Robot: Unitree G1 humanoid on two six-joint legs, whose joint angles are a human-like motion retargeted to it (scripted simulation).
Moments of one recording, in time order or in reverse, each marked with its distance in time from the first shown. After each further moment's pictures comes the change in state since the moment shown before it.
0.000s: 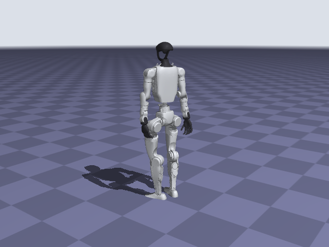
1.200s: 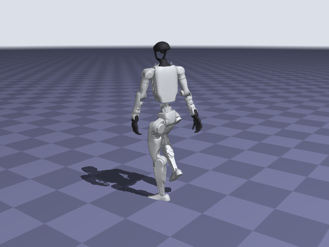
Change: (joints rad) left arm -0.237 0.100 -0.066 -0.128 -0.088 -0.003 -0.018; right arm 0.036 -0.077 -0.061 0.097 0.132 0.066 -0.003; waist -0.099 0.035 0.065; left_leg -0.041 0.056 -0.020 0.010 0.011 0.024; right_leg -0.679 -0.207 0.042 1.337 0.065 0.068
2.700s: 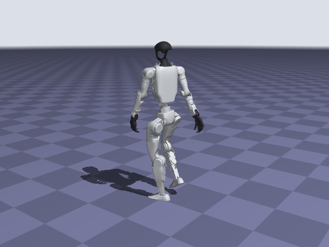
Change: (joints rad) left arm -0.016 -0.056 -0.004 -0.049 -0.012 -0.048 0.067; right arm 0.099 0.006 -0.028 0.066 0.000 0.009 -0.041; waist 0.105 0.022 -0.001; left_leg 0.068 0.025 0.066 0.029 -0.042 -0.005; right_leg 0.259 0.138 0.059 -0.406 0.051 0.051
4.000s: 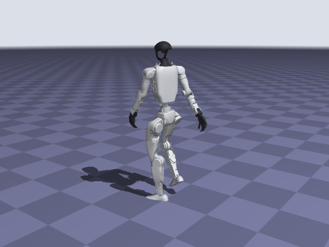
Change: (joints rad) left arm -0.043 -0.023 -0.024 -0.146 -0.036 -0.037 -0.015; right arm 0.039 -0.025 -0.029 0.002 0.058 0.033 -0.022; waist 0.010 -0.011 0.046; left_leg 0.032 0.050 0.031 0.010 0.013 -0.019; right_leg -0.005 0.016 0.011 0.072 -0.001 -0.013
